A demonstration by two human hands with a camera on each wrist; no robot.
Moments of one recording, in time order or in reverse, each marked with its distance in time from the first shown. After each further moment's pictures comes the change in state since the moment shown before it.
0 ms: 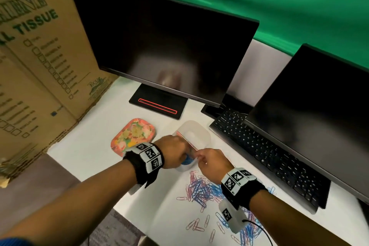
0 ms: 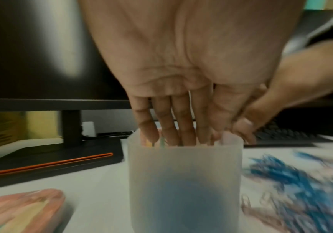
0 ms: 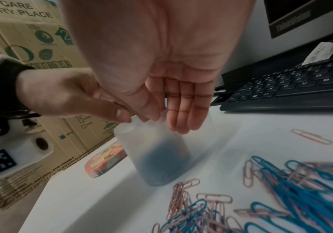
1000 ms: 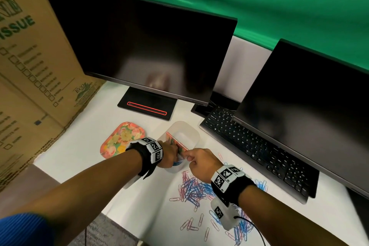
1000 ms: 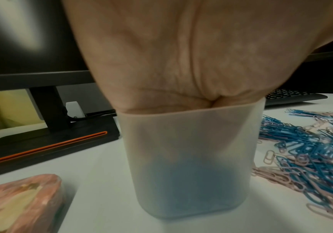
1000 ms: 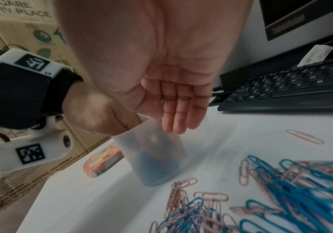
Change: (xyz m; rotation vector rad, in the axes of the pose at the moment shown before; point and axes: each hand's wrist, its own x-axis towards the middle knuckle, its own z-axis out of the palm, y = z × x) left_hand 0.050 -0.010 0.028 0.221 -0.500 -0.194; right_hand -0.005 -0.001 -0.005 0.037 -0.061 -0.013
